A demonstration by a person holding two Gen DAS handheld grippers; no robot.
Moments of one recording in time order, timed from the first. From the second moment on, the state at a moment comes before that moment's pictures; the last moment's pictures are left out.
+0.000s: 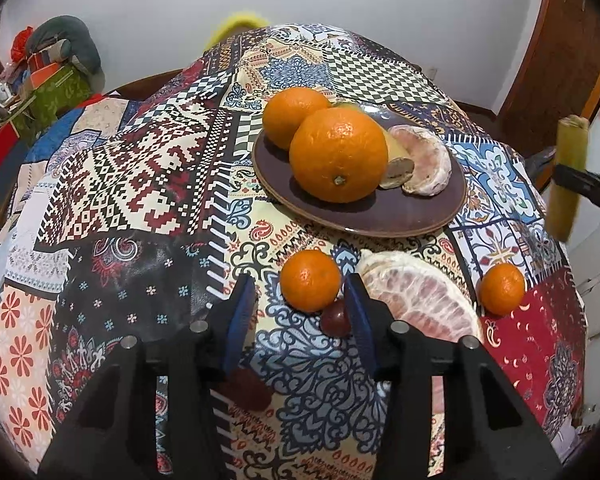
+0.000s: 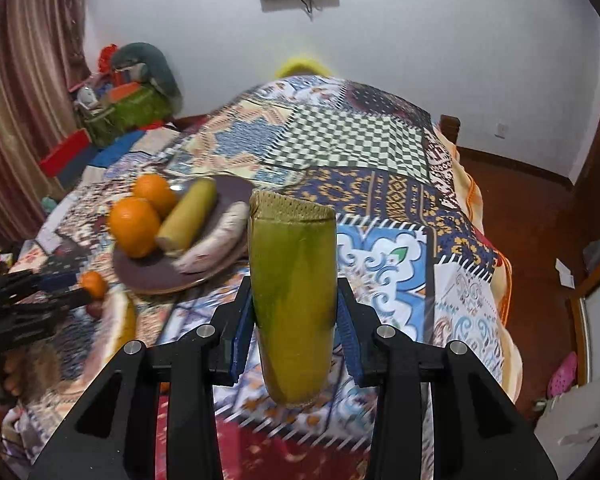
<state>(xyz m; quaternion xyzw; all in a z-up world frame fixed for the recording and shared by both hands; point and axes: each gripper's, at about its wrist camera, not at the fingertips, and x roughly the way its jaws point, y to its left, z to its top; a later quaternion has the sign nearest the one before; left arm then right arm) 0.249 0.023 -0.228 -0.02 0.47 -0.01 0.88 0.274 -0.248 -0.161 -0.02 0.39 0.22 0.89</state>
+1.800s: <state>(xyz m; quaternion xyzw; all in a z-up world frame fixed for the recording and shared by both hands) 0.370 0.007 -0.188 -0.06 0.43 -0.04 0.90 0.333 -0.174 -0.140 0.05 0.37 0.30 0.88</state>
